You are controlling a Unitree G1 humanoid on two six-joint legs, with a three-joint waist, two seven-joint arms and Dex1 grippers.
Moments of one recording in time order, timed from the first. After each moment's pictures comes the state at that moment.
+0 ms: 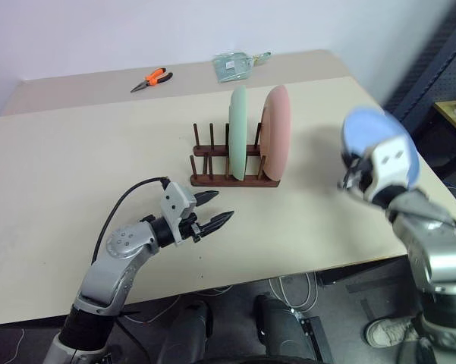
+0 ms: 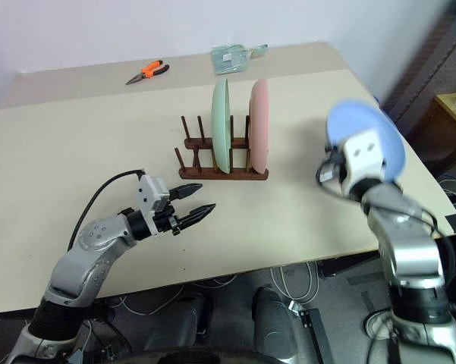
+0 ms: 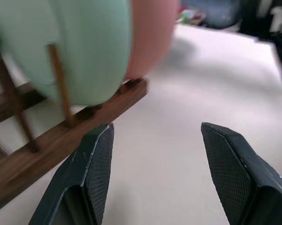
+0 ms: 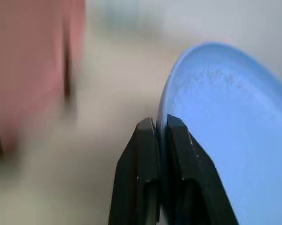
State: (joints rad) left arm -0.10 0.43 -0.11 -0.33 -0.35 0.29 -0.68; right arm -0.38 -0.57 -0.26 -0.39 0.43 0.50 0.29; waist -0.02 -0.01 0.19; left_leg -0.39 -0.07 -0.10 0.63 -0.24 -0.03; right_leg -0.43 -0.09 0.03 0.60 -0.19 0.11
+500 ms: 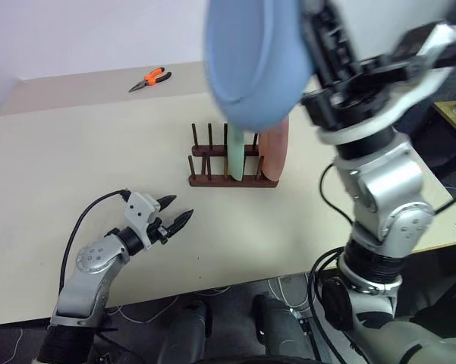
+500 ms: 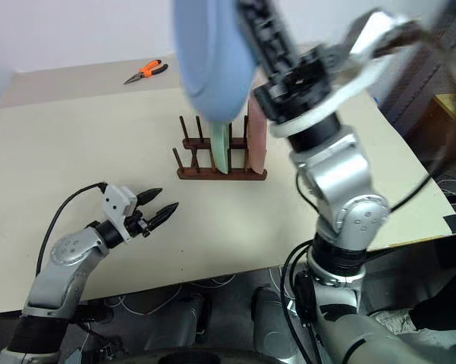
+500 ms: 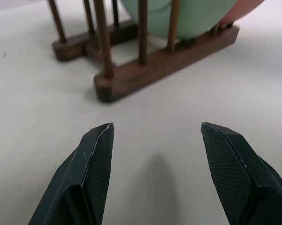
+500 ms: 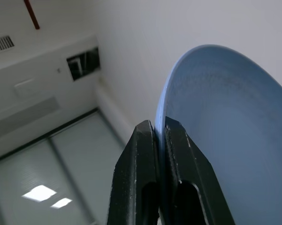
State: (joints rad) left arm 0.03 0.47 0.04 -0.21 -0.31 0.18 -0.65; right arm -0.68 -0.09 -0.12 -0.47 1.71 0.57 -0.10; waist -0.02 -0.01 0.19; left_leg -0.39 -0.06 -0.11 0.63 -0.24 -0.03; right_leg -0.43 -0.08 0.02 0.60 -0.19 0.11
